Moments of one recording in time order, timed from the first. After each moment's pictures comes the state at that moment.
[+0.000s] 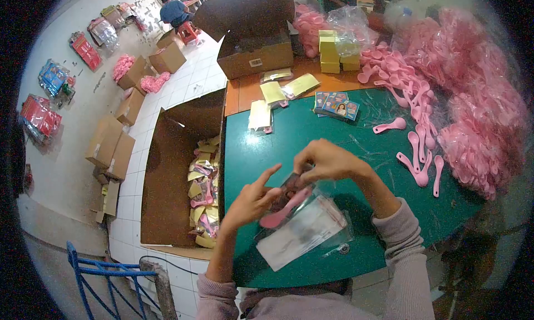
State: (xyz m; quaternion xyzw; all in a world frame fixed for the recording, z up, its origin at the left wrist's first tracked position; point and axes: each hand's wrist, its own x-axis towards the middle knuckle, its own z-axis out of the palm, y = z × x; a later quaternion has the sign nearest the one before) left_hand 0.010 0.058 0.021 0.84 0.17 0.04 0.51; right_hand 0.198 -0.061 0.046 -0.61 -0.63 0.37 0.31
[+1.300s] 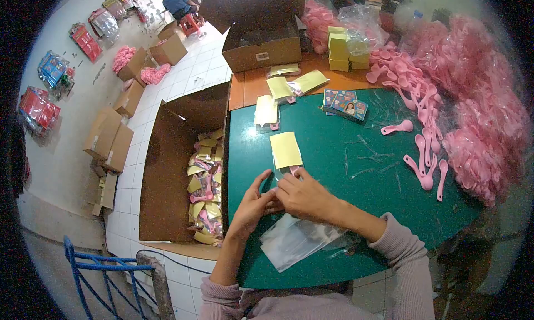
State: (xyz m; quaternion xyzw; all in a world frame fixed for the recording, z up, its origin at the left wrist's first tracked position) left_hand -0.002 0.061 -0.030 0.50 0.27 0.06 0.82; right_hand 0.127 -0.051 -0.006 -0.62 -0.77 -0.07 0.14
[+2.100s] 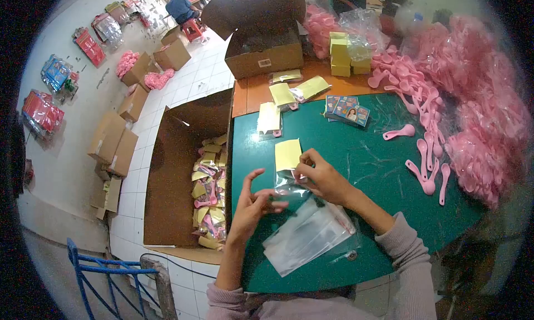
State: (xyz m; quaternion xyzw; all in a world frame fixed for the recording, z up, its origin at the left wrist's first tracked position) left_hand -0.006 0.061 -0.010 0.53 0.22 0.16 0.80; right_hand 0.170 -0.051 -0.009 -0.64 -0.64 0.09 0.41
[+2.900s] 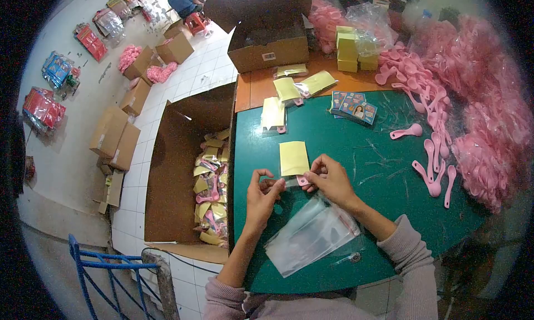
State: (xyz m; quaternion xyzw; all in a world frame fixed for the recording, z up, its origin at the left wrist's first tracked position) left_hand 0.021 0.058 -0.036 0.64 0.33 0.26 0.65; right_hand 0.161 -0.048 -0.033 -0.61 -0.27 0.39 0.63
